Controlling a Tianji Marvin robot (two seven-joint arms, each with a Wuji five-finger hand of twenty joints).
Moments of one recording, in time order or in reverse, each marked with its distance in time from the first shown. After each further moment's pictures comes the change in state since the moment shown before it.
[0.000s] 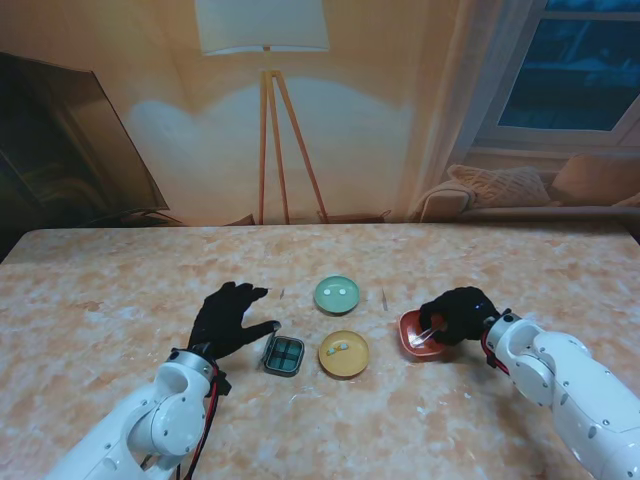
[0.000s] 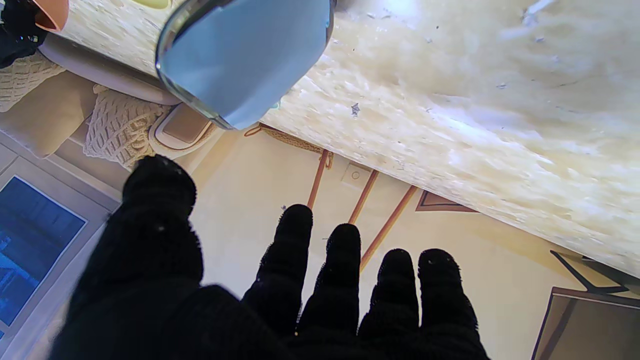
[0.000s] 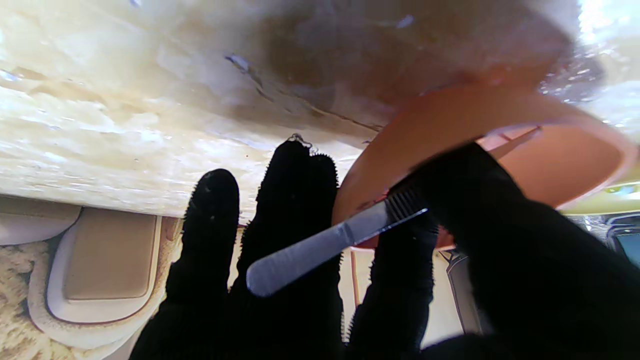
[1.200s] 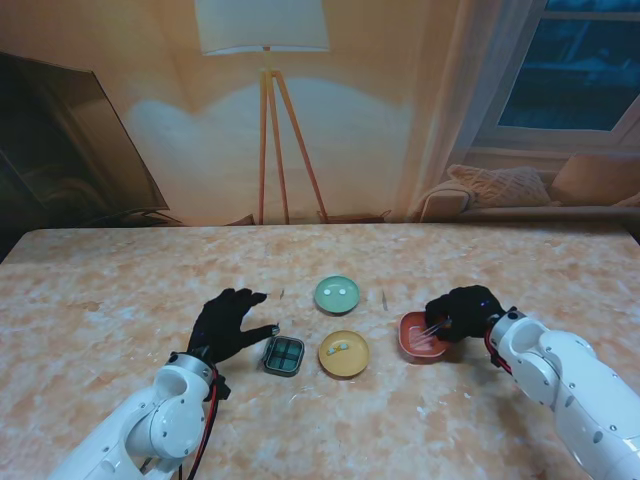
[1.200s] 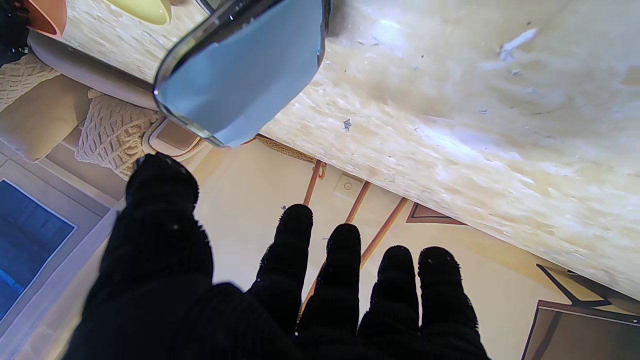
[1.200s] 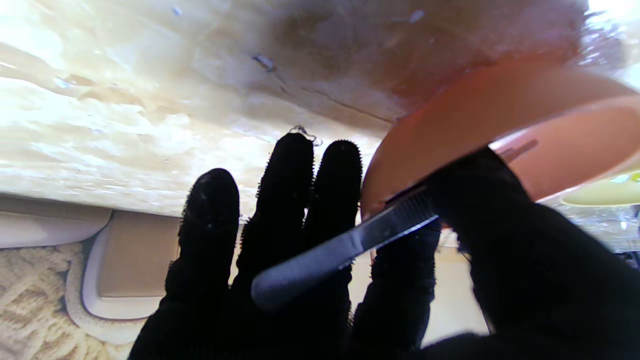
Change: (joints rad) left arm 0.013 -0.002 -0.008 -0.004 -0.016 0.012 -0.025; right arm -0.046 -0.011 0.076 -0.072 0.000 0.046 0.089; left_hand 0.061 0.026 -0.106 0.000 0.001 0.000 0.000 0.000 0.000 0.000 0.000 0.000 0.022 0.000 0.003 0.000 0.003 0.001 0.021 0.010; right_hand 0.001 0.039 -0.077 -0.012 0.027 -0.019 -0.002 -0.030 0.125 -0.110 0.047 0.000 0.061 -0.006 0.053 0.014 0.042 -0.011 0.105 0.038
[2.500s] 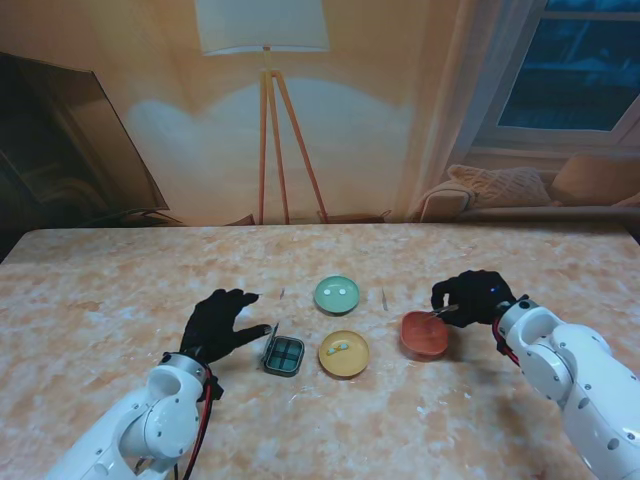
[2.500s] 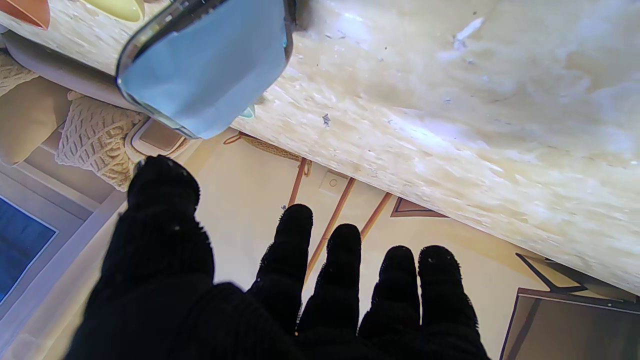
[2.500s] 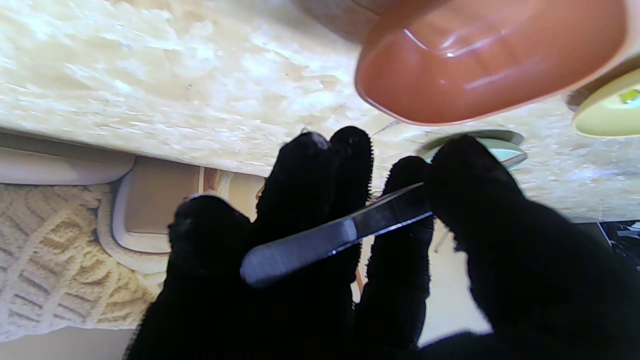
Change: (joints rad) left arm 0.021 0.003 -0.034 -0.021 0.025 0.023 -0.023; right arm -0.068 -0.001 0.106 -0.151 -0.011 0.028 0.031; left_hand 0.002 0.012 -0.002 0.000 0.001 0.000 0.000 0.000 0.000 0.001 -0.001 0.000 0.000 0.012 0.000 0.001 0.003 0.001 0.009 0.010; right_hand 0.012 -0.001 0.003 0.000 0.003 0.052 0.000 0.000 0.107 -0.008 0.213 0.000 0.182 -0.052 0.372 0.167 0.333 -0.073 0.155 0.208
